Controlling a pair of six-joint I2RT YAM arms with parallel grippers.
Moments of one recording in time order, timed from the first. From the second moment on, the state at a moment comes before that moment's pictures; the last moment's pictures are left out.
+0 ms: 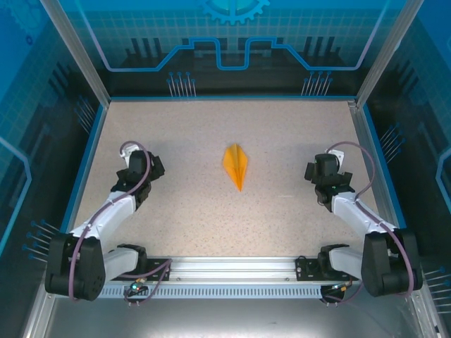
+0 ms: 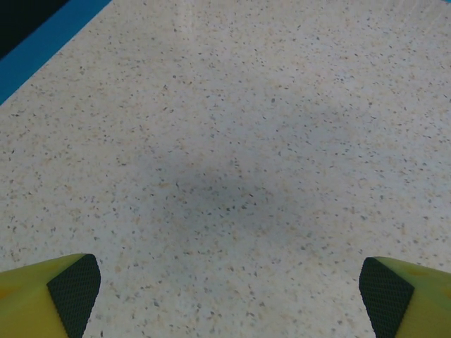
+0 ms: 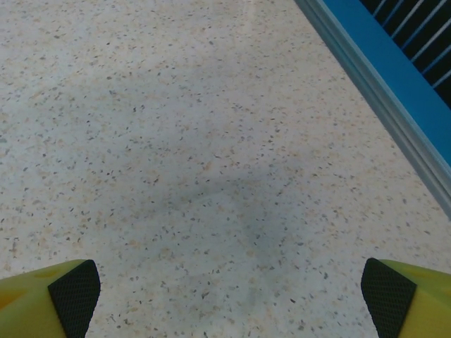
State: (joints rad) left arm -0.08 1.14 0.54 -0.09 -0.43 -0.41; right arm 0.10 1.18 0.51 -0.09 0.48 0.26
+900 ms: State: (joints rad) left arm 0.04 1.48 0.32 0.76 0.03 -0.17; right arm 0.10 1.49 0.38 0.68 0.15 -0.02
